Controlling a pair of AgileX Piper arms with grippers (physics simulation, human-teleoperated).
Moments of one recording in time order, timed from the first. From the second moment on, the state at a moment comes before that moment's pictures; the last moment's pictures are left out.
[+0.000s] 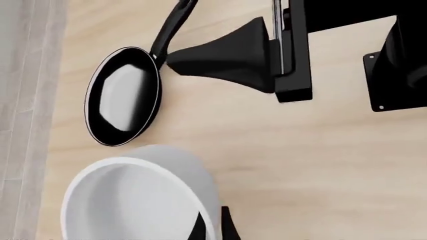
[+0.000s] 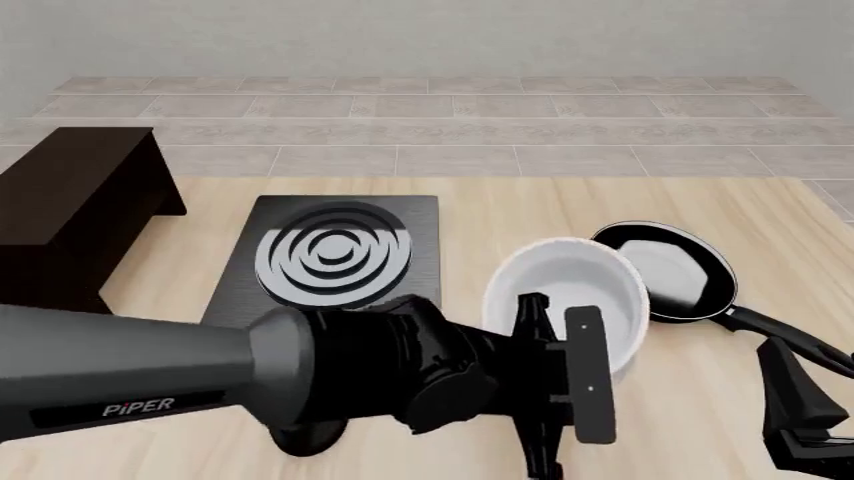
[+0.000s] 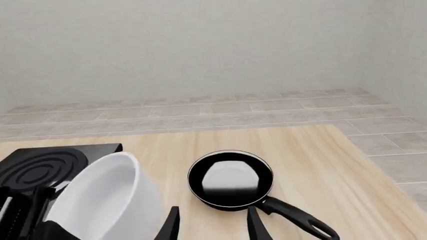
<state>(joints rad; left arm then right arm) -1.13 1.80 -1.16 0.17 0.69 -0.03 0.00 0.00 0.03 0.05</state>
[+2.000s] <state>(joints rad) -0.20 1.47 -1.27 0.44 0.67 -0.03 0.00 0.00 0.04 0.03</state>
